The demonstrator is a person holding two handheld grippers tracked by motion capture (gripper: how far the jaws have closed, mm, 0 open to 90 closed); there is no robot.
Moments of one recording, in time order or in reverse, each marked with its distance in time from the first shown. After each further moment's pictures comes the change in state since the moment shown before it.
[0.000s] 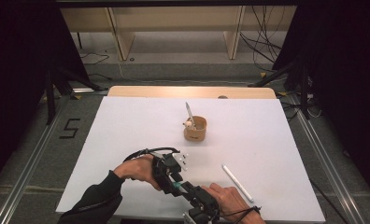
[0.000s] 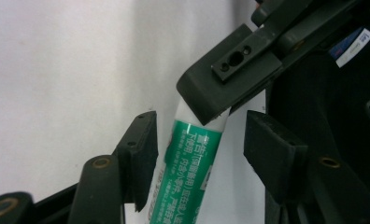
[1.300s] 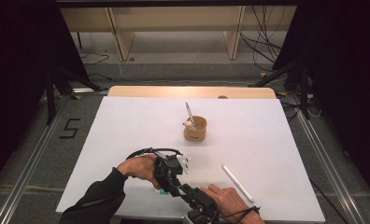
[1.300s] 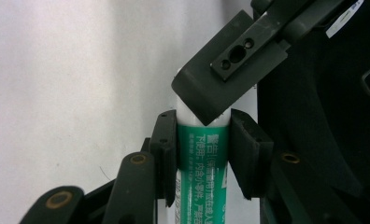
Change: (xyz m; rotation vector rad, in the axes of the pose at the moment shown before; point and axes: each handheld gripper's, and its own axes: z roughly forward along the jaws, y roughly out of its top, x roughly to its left) left arm 0.005 0.003 0.006 0.075 -0.070 0.031; right arm 0.003 0.002 -0.001 -0.016 0.023 -0.006
